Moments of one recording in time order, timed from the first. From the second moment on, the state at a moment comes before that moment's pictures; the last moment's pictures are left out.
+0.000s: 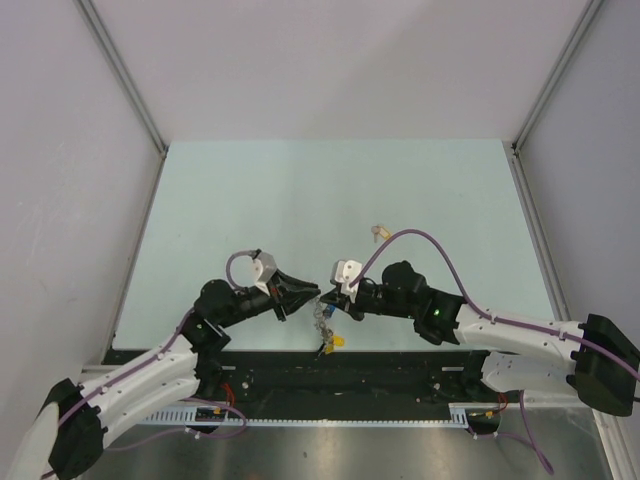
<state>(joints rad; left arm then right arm) -0.72 0.70 0.21 0.55 0.45 -0.29 1.07 1.09 0.60 0.26 -0.24 -0.18</state>
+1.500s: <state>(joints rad) -0.71 1.16 0.88 -0.54 0.75 0.29 1.07 1.09 0.61 0.13 -0.28 -0.25</state>
